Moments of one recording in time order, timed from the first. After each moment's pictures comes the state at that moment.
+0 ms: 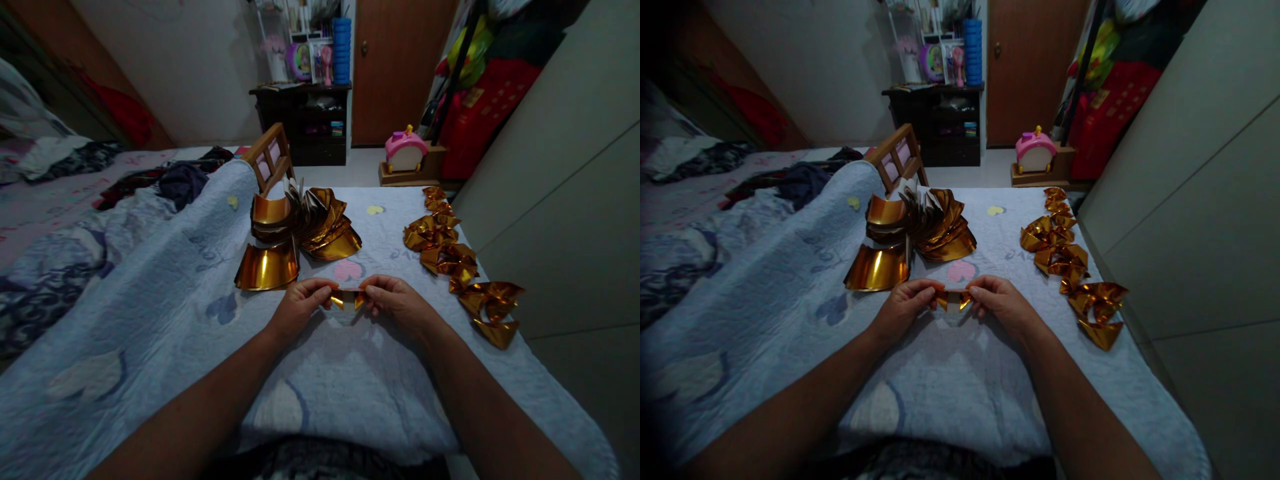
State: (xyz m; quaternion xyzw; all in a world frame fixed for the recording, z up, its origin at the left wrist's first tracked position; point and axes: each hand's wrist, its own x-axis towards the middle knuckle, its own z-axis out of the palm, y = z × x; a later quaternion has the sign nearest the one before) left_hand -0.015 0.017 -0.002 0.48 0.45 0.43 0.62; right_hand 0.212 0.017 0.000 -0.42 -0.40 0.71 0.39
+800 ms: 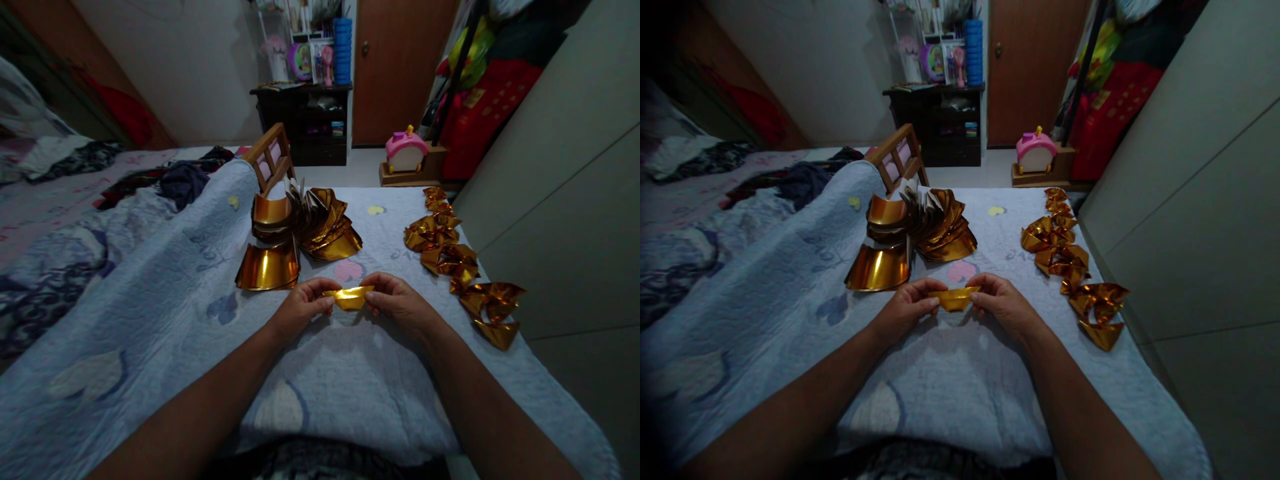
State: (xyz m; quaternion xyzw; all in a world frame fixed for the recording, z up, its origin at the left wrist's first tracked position) left_hand -0.021 0.019 -0.010 0.49 0.40 0.39 0.67; right_hand 0.213 0.016 -0.002 -0.40 -0.40 0.72 0.40
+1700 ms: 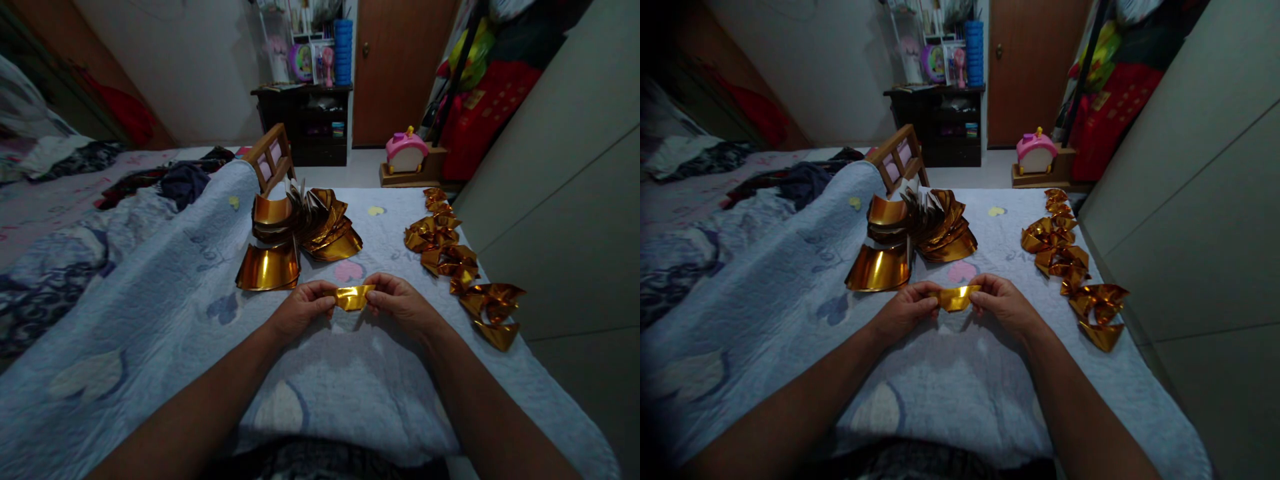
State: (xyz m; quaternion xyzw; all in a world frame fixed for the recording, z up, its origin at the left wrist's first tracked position) left_hand -0.022 0.022 -0.016 0.45 0.37 0.38 0.71; right_hand 0.213 0.018 -0.002 -0.37 -0.42 0.71 0.41
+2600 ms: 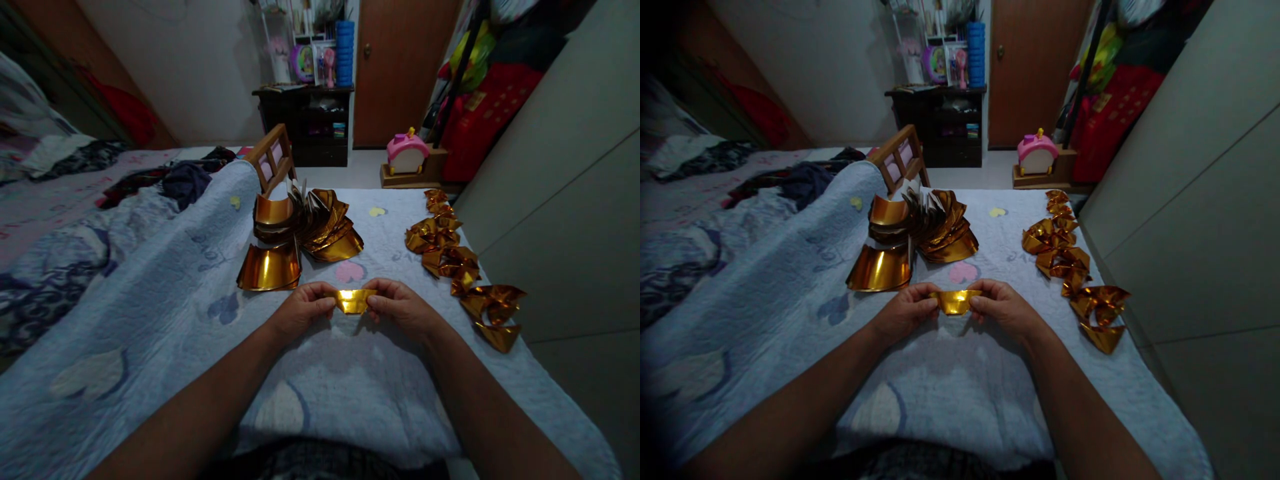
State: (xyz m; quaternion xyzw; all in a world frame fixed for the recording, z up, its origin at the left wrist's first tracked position) left_hand -0.020 0.021 -0.010 0.40 0.37 0.39 0.74; right_hand 0.217 0.014 0.001 -0.36 -0.44 0.73 0.37
